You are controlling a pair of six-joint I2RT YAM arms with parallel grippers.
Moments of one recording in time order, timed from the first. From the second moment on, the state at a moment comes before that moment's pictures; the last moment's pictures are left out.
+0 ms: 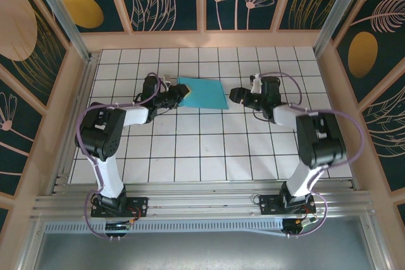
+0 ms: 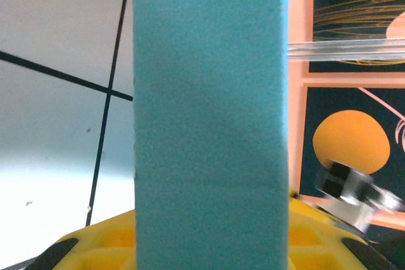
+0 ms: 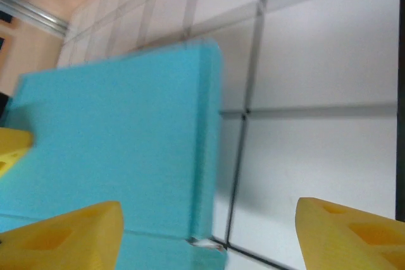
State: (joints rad) left arm -0.33 1.89 0.97 0.47 0.58 -1.21; right arm 0.26 1.65 0.83 0.31 -0.46 0.44
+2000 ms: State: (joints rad) left arm -0.33 1.82 1.01 0.27 0.54 -1.21; right arm 0.77 2.05 0.83 1.04 0.30 -1.01
